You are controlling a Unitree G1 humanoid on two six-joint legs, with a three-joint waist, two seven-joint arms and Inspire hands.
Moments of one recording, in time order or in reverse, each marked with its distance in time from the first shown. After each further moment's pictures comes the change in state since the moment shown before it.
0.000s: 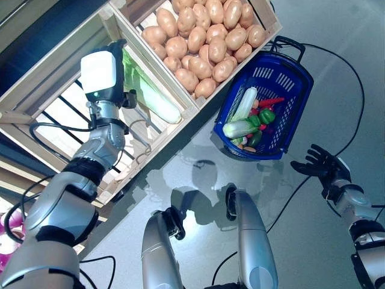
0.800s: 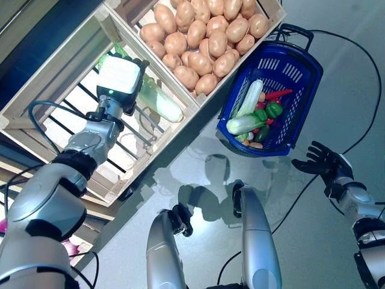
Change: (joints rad) left arm -0.091 0.041 -0.198 0.005 0.168 0.008 -0.185; right arm -0.018 -0.036 0.025 -0.002 0.000 -0.008 0.022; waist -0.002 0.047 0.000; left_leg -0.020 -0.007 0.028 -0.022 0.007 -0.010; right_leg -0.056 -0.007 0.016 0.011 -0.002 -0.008
